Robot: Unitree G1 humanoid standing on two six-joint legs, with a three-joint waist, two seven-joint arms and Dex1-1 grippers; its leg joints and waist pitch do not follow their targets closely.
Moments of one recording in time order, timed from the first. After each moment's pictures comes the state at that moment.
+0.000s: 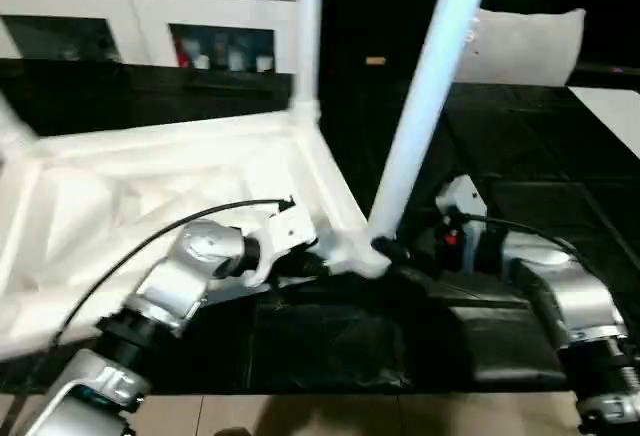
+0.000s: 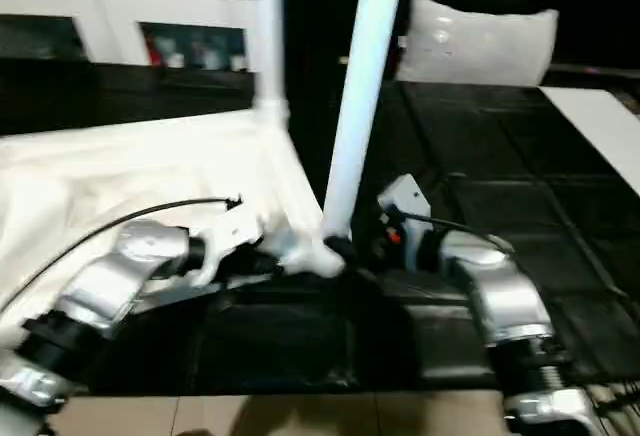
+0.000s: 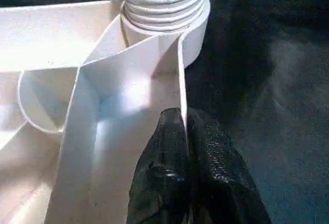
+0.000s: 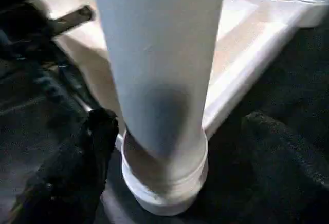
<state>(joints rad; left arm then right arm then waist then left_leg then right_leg) -0.51 0.43 -0.39 0.29 0.01 0.28 -1.10 -0.38 -0.45 0.10 0.26 0.25 0.30 1.05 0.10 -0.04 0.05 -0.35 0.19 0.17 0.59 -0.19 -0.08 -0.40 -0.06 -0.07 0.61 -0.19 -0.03</state>
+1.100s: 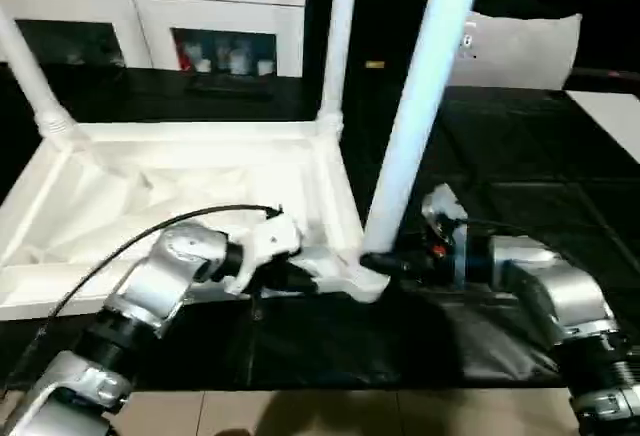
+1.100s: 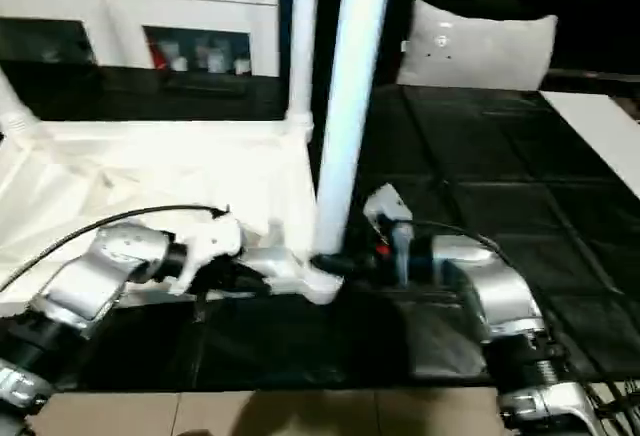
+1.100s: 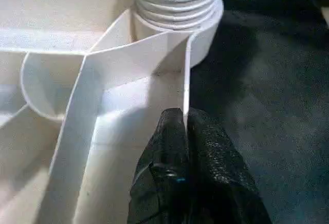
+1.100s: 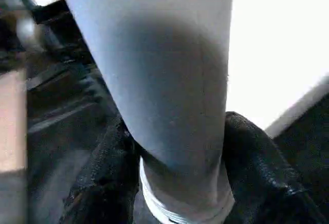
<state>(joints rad) -0.49 0.39 -0.35 0.29 0.00 0.35 -1.10 -0.40 -0.42 0.12 0.23 0.29 0.47 1.03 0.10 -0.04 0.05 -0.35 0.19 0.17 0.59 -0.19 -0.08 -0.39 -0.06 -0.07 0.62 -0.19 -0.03</state>
